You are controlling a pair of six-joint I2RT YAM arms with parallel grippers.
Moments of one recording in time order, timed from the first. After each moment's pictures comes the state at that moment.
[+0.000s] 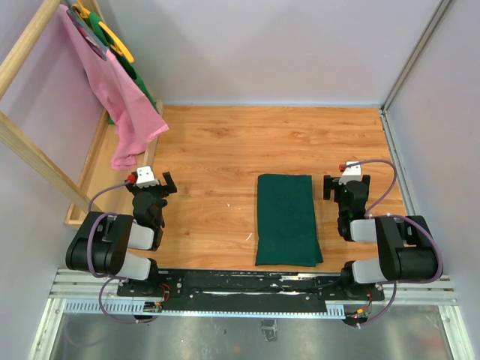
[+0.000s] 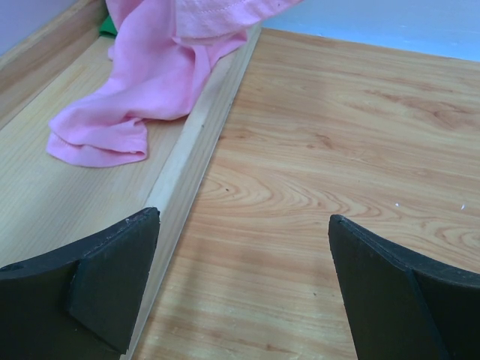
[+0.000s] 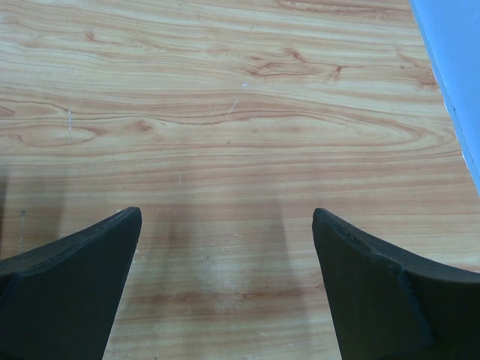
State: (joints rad) left arm -0.09 1.42 0.09 1.33 -0.32 -0.05; right arm 0.06 1.40 0.22 0.86 0.22 -0.15
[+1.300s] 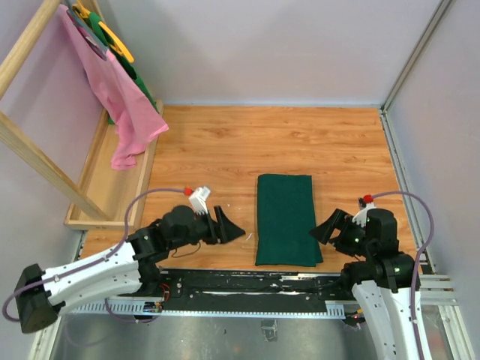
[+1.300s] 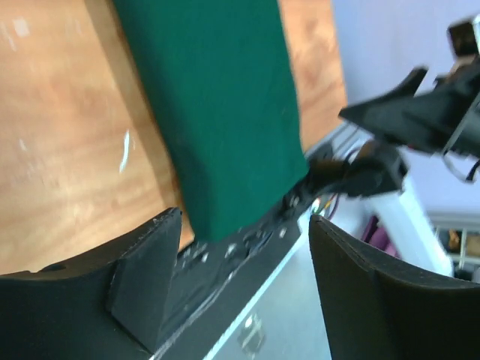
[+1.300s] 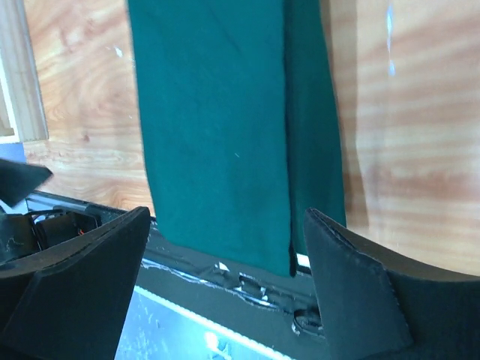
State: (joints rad) left arm -0.92 0.71 0.43 -0.08 0.02 -0.97; right arm 0.11 0.30 0.59 -0.98 -0.37 0.57
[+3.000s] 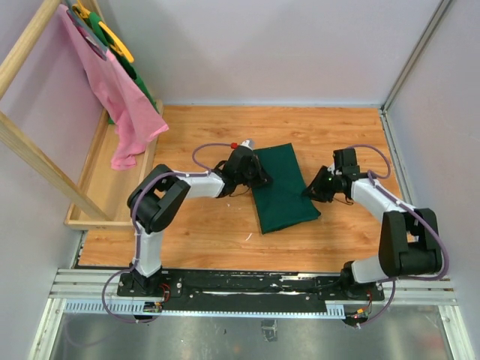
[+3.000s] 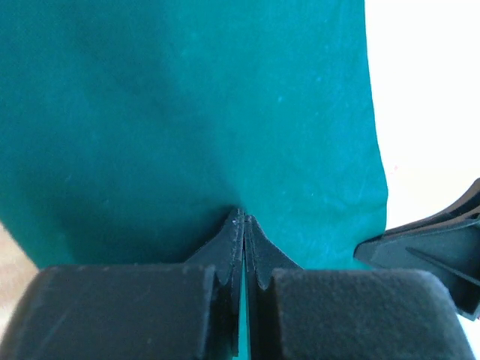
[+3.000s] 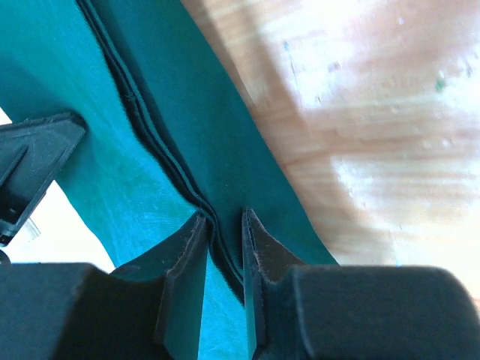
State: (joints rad) left arm -0.72 1.95 1.09 0.31 0.09 -0.91; right arm 0.11 1.40 0.76 -0.38 -0.32 0.65
